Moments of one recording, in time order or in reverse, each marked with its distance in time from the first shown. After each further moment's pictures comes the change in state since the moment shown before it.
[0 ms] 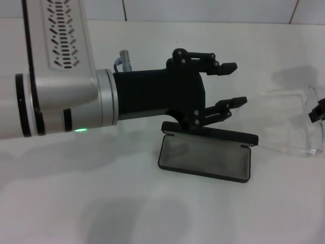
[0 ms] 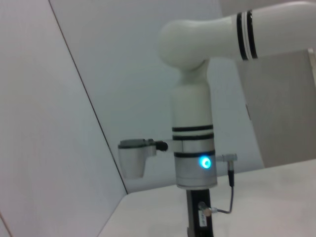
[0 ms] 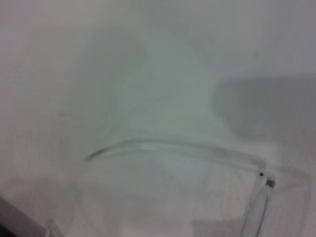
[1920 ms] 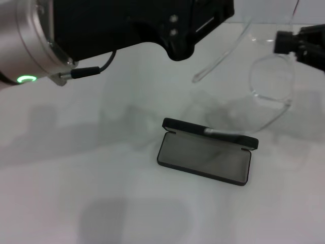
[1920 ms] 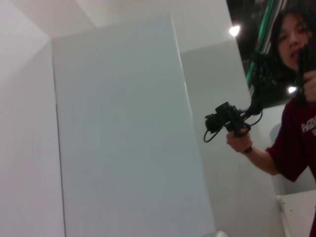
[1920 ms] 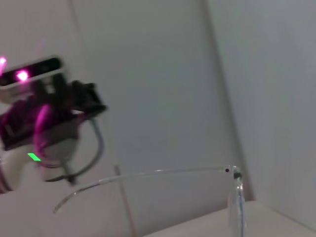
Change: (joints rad) left arm -0.104 0.003 -0.182 -0.146 -0.540 0.279 -0.010; right arm -0.256 0.006 0.152 -0.033 1.122 -0.248 -0.900
